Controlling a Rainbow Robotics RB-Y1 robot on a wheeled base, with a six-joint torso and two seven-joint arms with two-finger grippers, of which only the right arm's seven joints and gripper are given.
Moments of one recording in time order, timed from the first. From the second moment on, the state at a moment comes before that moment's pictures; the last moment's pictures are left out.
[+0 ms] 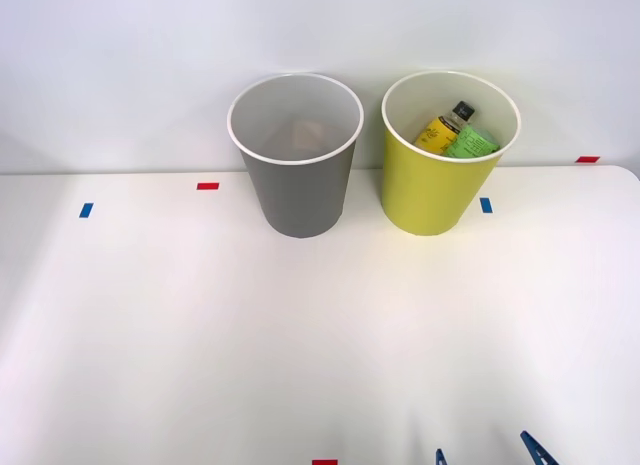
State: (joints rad) arm 1.00 -0.33 0.40 -1.91 -0.05 -0.65 1.58
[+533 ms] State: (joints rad) arm 1.00 -0.33 0.40 -1.91 -0.05 -0.65 1.58
